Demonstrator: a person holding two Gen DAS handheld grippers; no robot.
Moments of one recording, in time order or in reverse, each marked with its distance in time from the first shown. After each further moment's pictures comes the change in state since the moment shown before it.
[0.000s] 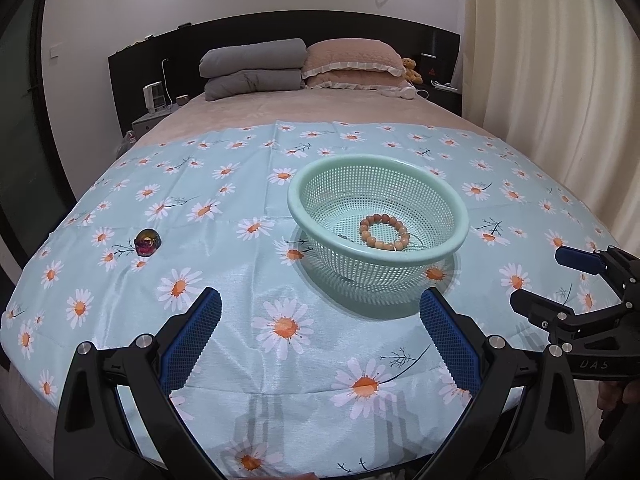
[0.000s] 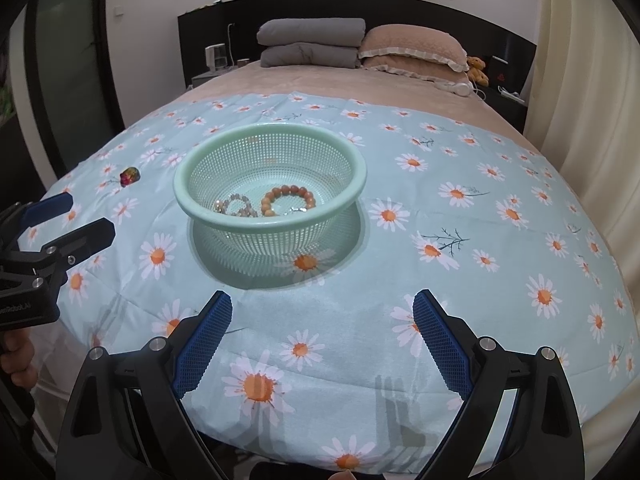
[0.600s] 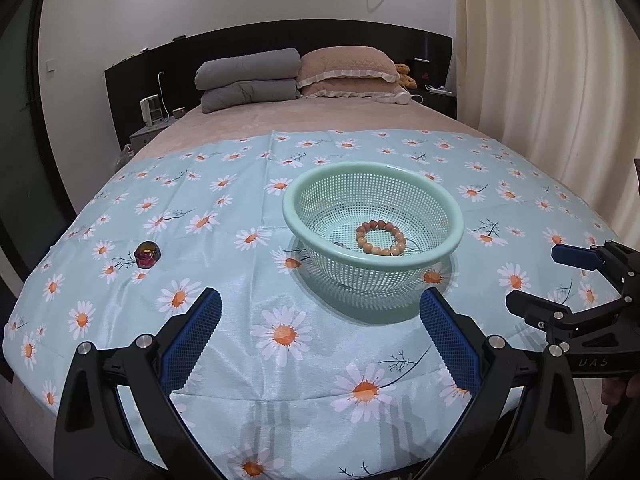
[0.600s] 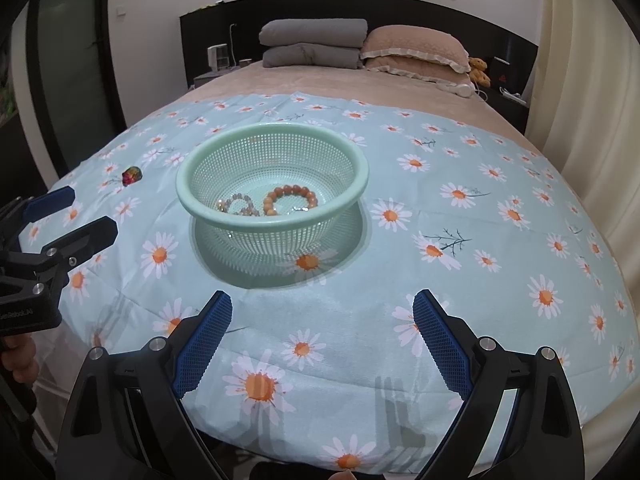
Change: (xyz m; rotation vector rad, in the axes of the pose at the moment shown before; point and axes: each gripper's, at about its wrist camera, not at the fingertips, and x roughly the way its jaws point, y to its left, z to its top) left arm -0.003 -0.004 -0.001 0.029 -0.039 0.004; right arm 0.001 0.001 -0.001 -0.005 0.003 0.006
